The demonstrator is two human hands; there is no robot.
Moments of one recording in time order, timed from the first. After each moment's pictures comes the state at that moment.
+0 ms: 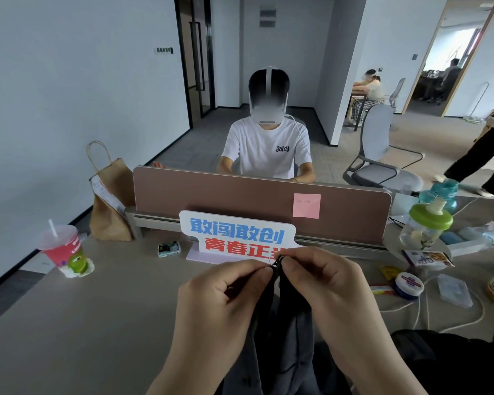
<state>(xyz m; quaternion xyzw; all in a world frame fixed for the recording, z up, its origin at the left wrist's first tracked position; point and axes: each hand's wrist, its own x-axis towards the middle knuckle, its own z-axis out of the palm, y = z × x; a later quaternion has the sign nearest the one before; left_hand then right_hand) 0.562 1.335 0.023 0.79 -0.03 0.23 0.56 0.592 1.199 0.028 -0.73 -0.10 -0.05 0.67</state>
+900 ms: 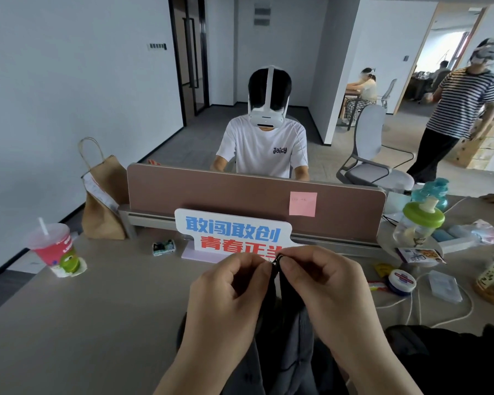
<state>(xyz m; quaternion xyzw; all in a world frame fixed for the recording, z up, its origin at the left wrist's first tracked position) 0.569 1.331 0.017 0.79 0.00 0.18 0.59 0.592 1.201 0.025 -0.77 -0.10 -0.09 0.62</state>
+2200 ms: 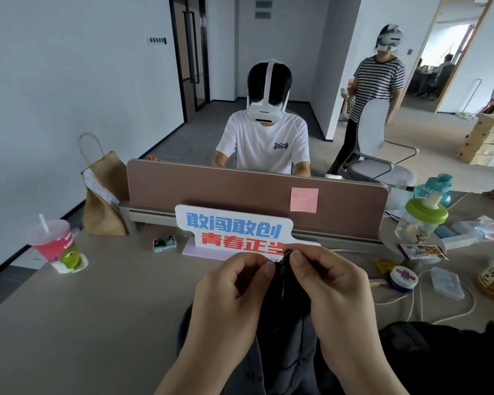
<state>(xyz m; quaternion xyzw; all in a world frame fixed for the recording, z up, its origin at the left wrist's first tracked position) 0.574 1.331 0.009 0.79 -0.01 0.15 0.60 0.592 1.206 0.011 -0.72 -0.05 -0.12 0.69</state>
